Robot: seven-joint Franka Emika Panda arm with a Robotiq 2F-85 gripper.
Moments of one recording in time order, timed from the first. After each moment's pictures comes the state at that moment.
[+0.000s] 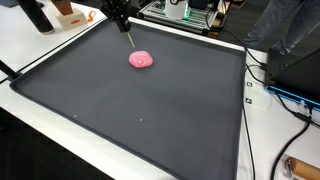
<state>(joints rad) -0.08 0.14 -0.04 -2.15 0.38 2.19 -0.38</state>
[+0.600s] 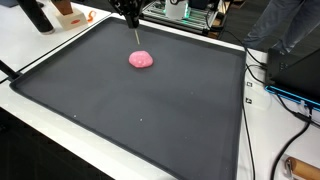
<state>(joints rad) -0.02 0.04 0.00 -2.24 0.20 2.26 -0.22</state>
